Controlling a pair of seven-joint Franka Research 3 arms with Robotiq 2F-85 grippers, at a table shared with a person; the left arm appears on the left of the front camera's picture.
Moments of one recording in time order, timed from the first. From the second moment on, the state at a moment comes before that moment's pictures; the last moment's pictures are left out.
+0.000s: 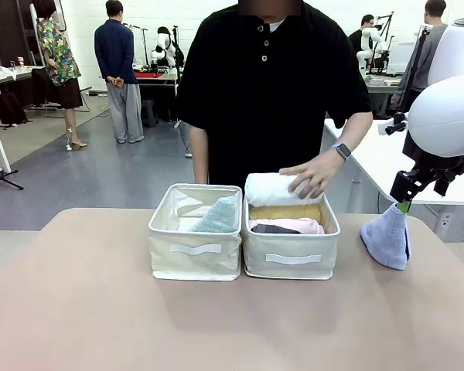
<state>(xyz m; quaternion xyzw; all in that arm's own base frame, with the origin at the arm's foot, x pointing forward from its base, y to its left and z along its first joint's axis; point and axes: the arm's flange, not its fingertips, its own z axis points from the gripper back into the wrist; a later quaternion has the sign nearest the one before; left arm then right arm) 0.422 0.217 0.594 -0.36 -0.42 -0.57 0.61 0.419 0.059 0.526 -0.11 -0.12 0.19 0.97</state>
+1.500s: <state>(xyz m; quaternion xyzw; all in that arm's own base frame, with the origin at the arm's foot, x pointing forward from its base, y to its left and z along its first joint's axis) 0.422 0.217 0.593 -0.36 -0.42 -0.57 0.61 0.562 0.007 0.402 0.01 -0.01 0.01 1.00</state>
